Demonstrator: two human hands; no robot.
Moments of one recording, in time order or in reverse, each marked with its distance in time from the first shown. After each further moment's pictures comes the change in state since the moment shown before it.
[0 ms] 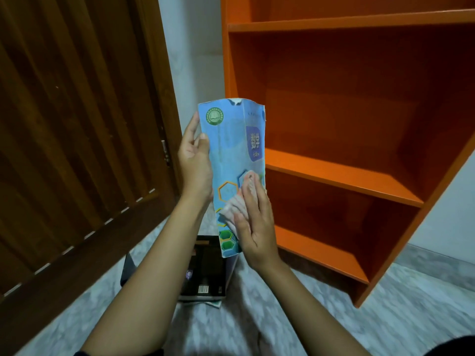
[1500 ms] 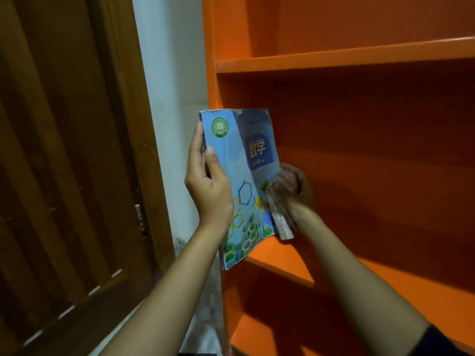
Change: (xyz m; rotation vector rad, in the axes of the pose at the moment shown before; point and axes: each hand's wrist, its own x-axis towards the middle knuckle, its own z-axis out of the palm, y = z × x) left_hand 0.200 -0.113 0.064 0.261 0.140 0.632; right_hand 0.263 0.229 0.002 0.433 0.243 0.470
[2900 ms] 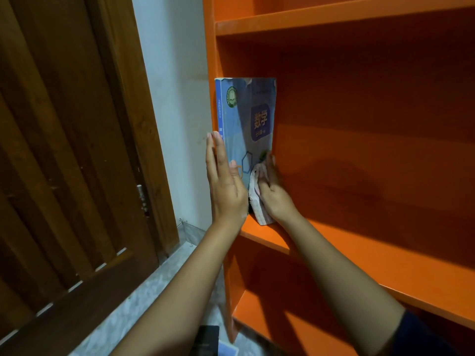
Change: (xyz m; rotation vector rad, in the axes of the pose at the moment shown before) left_hand -0.041 -0.057 -0.011 0.432 -0.262 0.130; right_hand -0.018 0.042 0.022 -0.510 -0.352 -0.035
